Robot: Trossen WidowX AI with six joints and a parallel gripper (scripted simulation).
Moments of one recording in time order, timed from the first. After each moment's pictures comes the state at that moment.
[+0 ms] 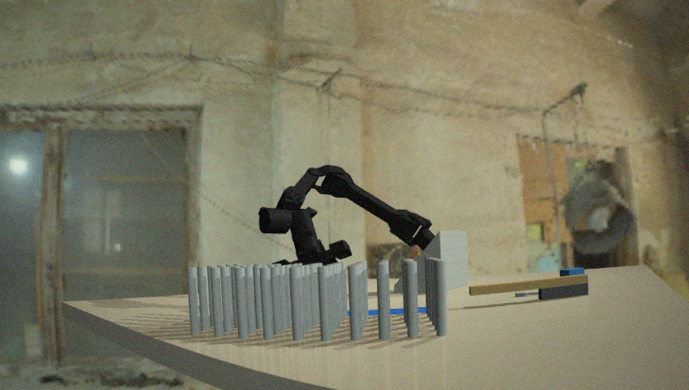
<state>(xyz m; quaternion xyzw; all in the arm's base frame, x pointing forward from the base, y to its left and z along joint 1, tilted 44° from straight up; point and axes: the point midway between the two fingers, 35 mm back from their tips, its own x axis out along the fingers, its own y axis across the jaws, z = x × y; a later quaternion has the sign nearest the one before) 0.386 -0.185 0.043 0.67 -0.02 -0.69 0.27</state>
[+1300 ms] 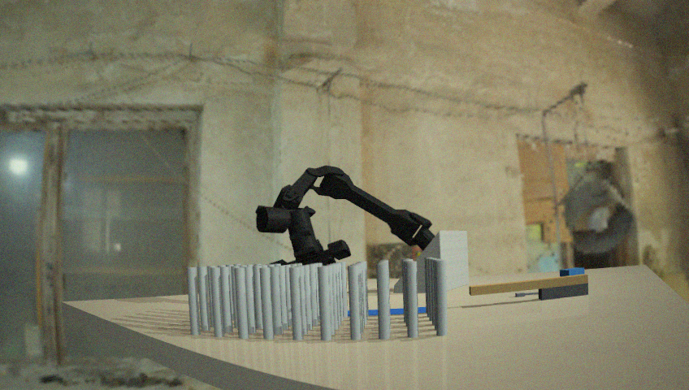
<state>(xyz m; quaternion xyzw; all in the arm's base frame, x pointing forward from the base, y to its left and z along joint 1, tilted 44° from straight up) 0.408 -0.180 0.035 0.68 -0.02 -0.69 0.27</state>
